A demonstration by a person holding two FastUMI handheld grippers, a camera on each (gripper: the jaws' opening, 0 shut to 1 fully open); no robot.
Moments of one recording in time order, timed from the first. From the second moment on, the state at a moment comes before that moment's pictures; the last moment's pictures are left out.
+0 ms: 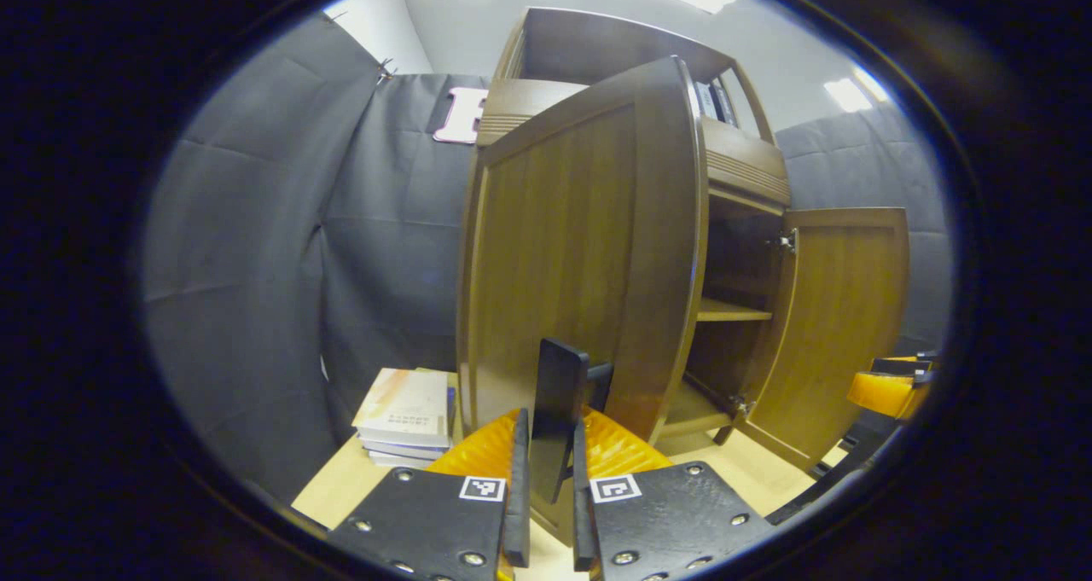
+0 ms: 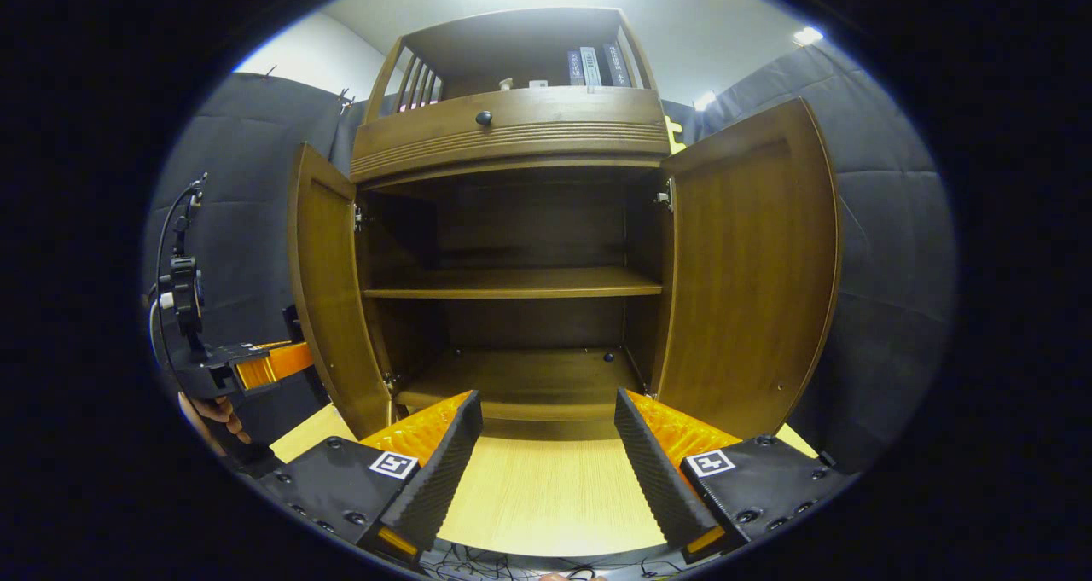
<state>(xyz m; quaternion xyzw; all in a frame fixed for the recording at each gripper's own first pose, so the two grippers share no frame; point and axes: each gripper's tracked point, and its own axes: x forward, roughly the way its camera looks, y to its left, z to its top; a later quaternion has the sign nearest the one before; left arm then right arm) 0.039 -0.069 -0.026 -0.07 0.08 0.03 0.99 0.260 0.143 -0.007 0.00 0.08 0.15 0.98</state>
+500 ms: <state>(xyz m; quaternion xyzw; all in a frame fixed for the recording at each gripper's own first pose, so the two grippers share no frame) 0.020 0.032 -0.022 -0.08 0.07 0.05 0.99 0.257 0.133 -0.006 -0.02 0.08 0.14 0.99</state>
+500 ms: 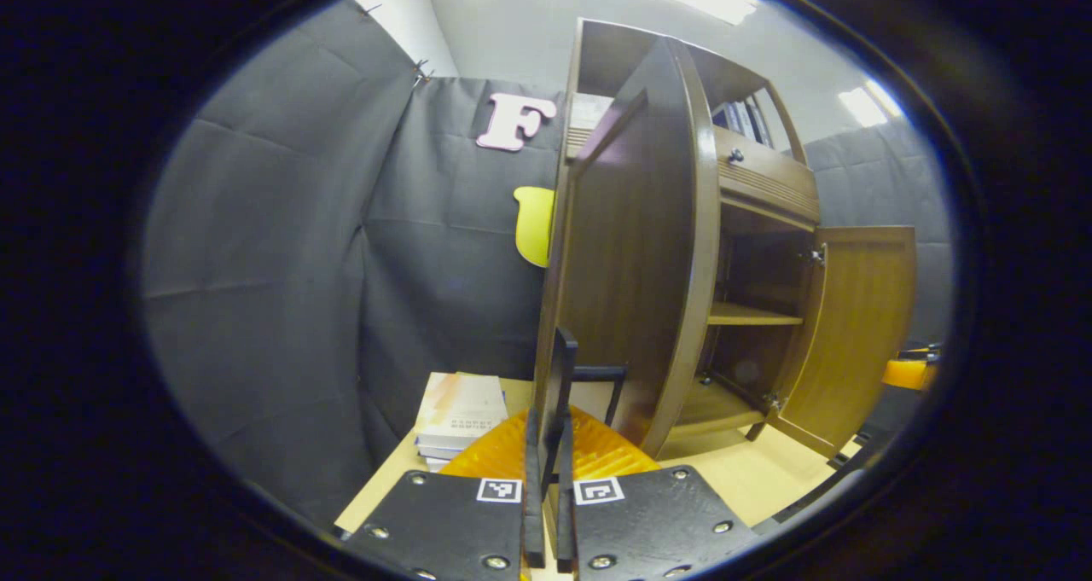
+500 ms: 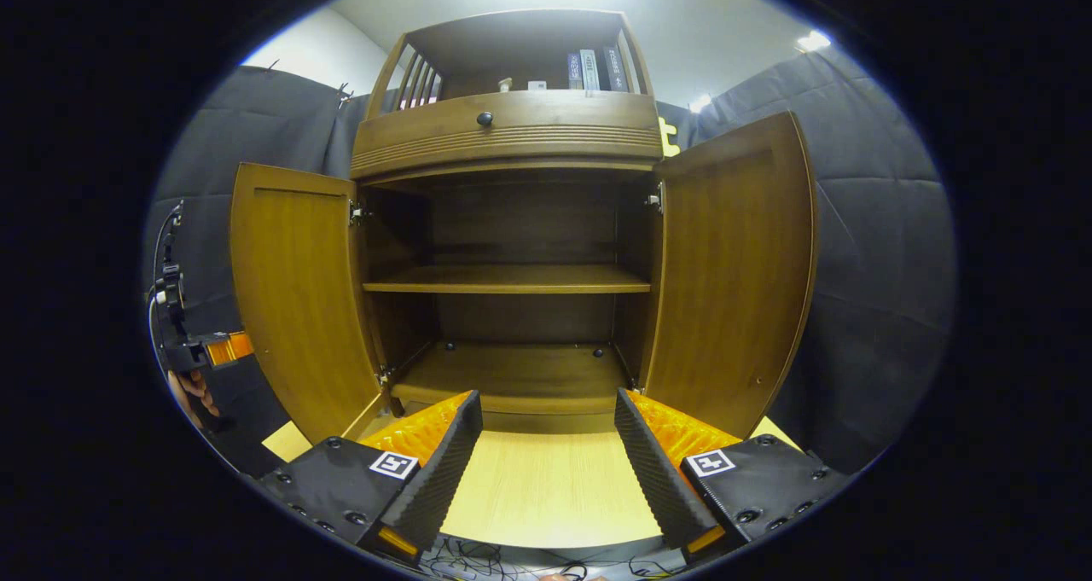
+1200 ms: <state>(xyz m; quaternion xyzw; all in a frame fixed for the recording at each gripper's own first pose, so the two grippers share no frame) -0.042 0.062 -0.003 -0.04 0.09 0.08 0.99 0.267 0.114 0.002 -0.01 0.07 0.10 0.99</state>
